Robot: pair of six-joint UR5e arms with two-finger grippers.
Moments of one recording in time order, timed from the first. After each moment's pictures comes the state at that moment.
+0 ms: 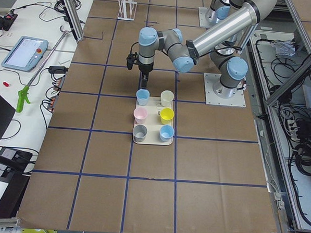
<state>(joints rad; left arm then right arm) -1.13 -1.71 -1.99 -0.96 1.60 0.45 1.63 -1.66 1.66 -1.74 -1.58 0.03</state>
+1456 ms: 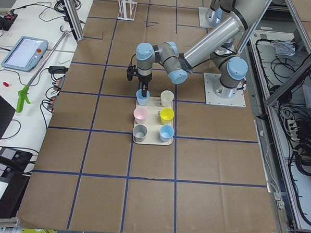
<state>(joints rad) -1.13 -1.79 -2.00 -0.91 1.61 0.46 1.63 -1.58 1.68 -2.09 -1.57 0.28</state>
